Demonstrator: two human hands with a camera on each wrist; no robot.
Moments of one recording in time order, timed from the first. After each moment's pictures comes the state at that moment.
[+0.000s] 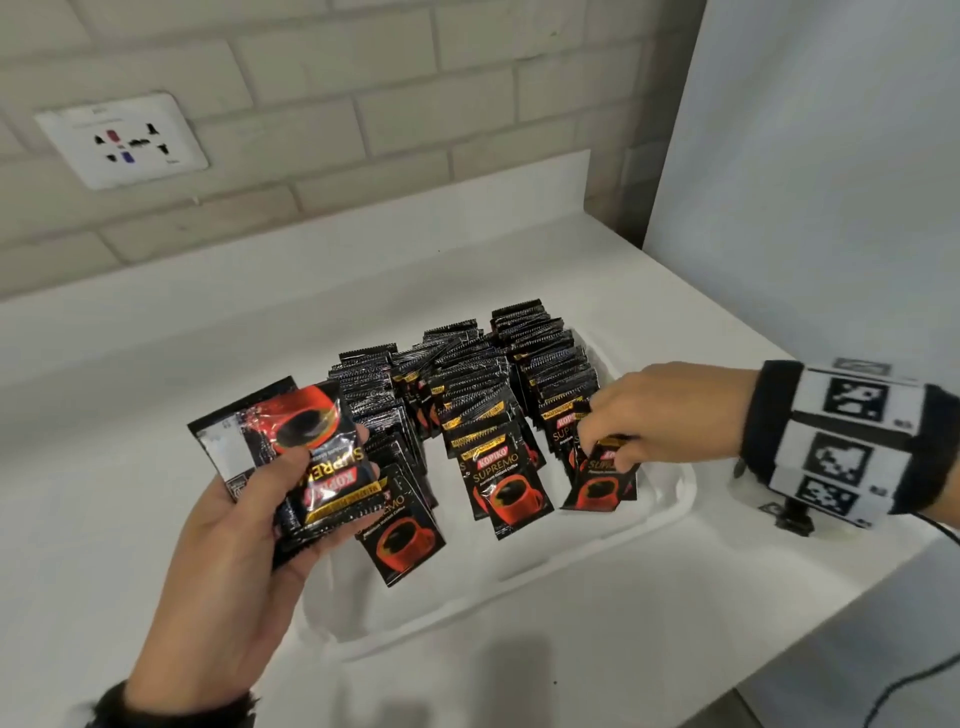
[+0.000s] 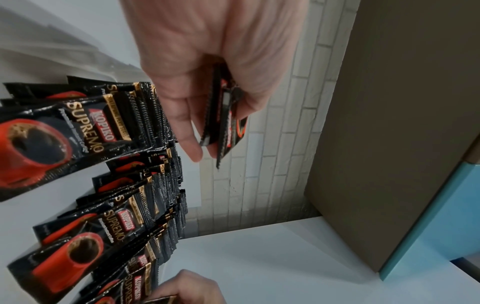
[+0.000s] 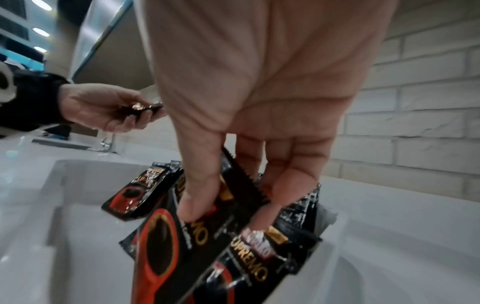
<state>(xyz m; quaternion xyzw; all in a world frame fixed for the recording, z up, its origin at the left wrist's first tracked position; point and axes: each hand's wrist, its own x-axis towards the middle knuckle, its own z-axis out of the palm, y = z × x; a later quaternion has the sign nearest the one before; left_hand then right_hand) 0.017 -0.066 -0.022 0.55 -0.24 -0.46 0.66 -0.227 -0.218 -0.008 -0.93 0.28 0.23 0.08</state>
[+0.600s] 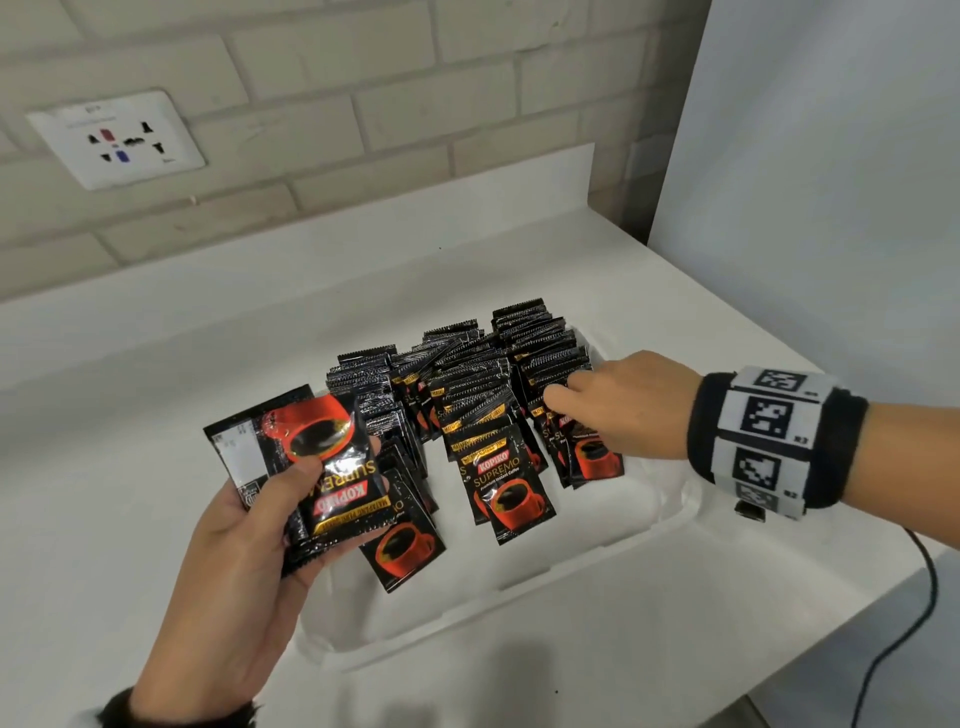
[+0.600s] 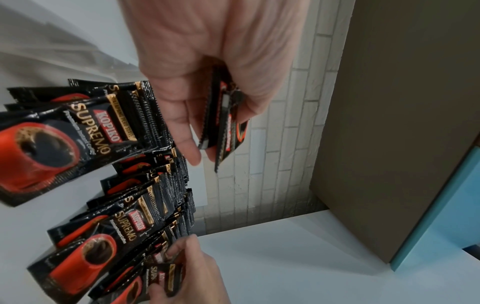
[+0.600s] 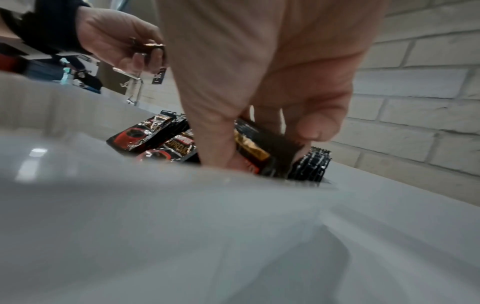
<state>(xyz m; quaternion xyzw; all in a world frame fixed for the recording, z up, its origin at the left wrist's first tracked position) 0.014 -0.069 -0.022 0.56 -0.25 -0.47 0.64 -0.210 -0.232 -0.035 -0.93 0.29 0.19 -0.11</state>
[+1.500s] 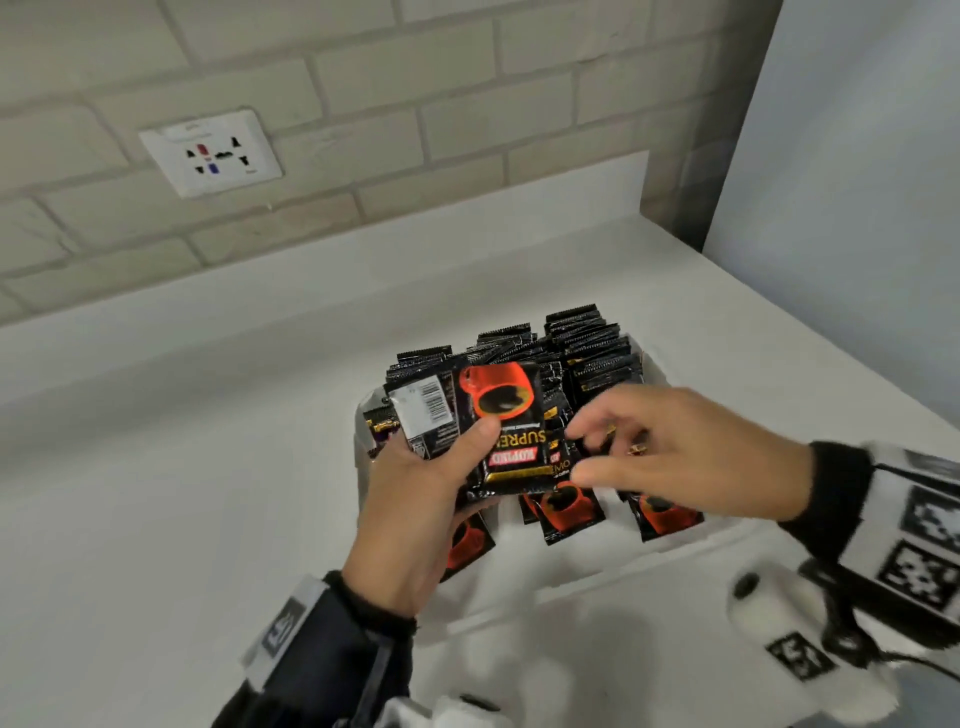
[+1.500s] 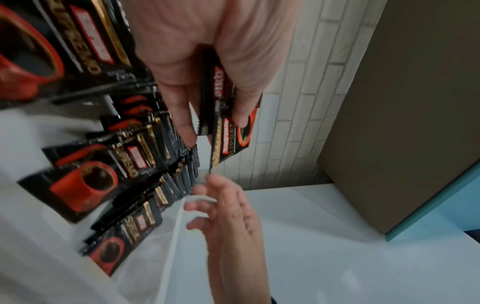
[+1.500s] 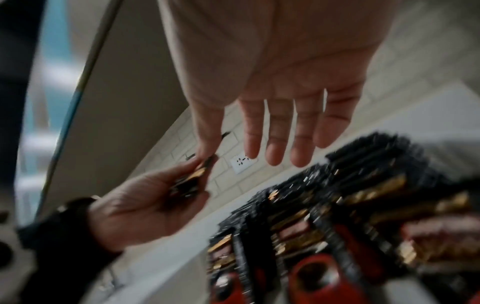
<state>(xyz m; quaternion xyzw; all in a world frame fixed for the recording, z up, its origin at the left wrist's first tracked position) -0.024 -0.099 -0.024 0.55 -0.29 -0.50 0.61 -0.201 -0.176 -0.005 -0.83 0.38 -0.13 0.40</state>
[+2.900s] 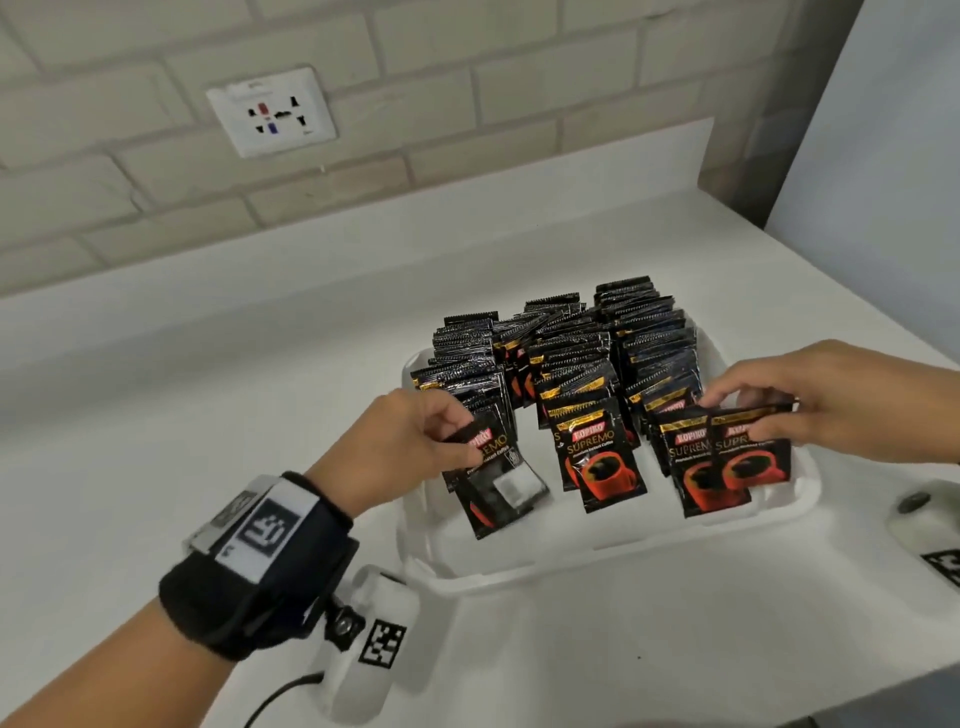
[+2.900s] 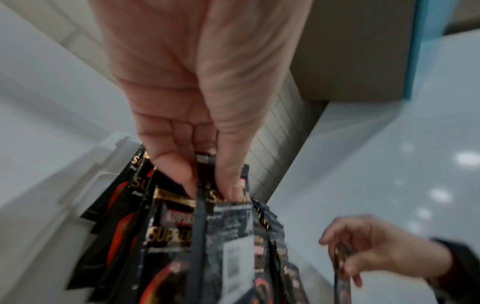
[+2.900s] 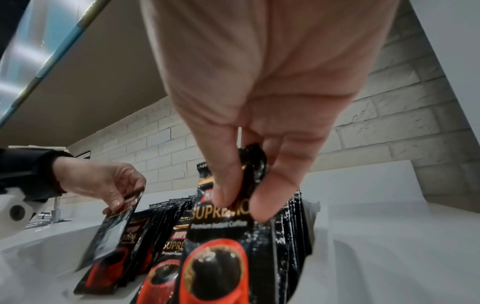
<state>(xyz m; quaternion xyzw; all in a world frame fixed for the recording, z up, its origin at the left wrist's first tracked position) 0.049 -0.099 -0.032 0.69 -0.57 -0.35 0.27 -0.258 -0.222 -0.021 -0.90 0.36 0.01 0.25</state>
